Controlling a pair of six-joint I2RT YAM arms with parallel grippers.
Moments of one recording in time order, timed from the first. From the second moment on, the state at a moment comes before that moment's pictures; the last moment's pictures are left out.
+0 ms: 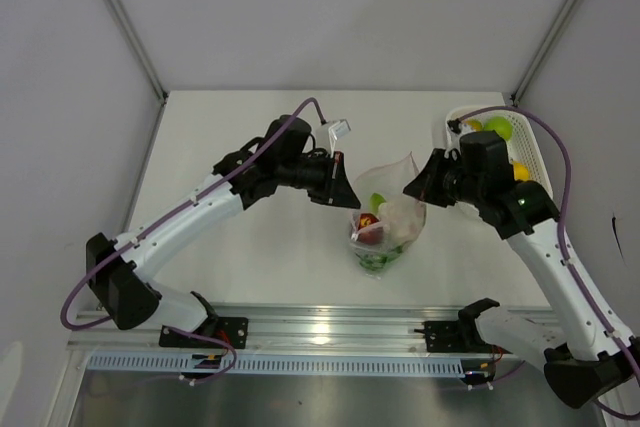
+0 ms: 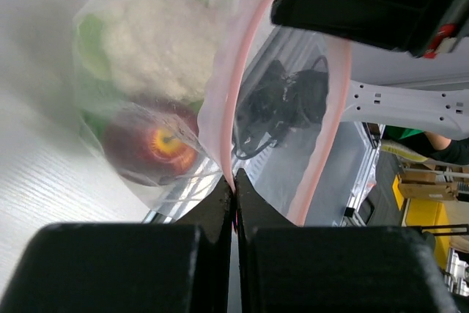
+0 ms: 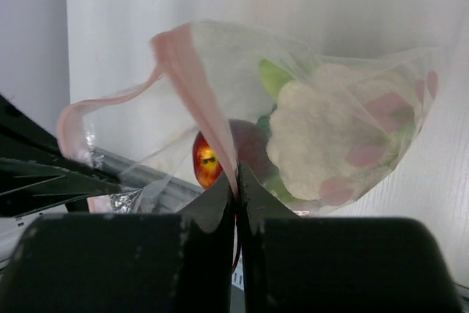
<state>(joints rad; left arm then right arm) -0.77 1.41 1.35 -0.54 0.57 -0.57 0.43 1.01 1.20 -0.84 -0.18 0.62</state>
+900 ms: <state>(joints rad) -0.77 1.38 1.36 -0.54 0.57 -0.57 0.35 1.04 1.44 -0.88 -0.35 0.57</state>
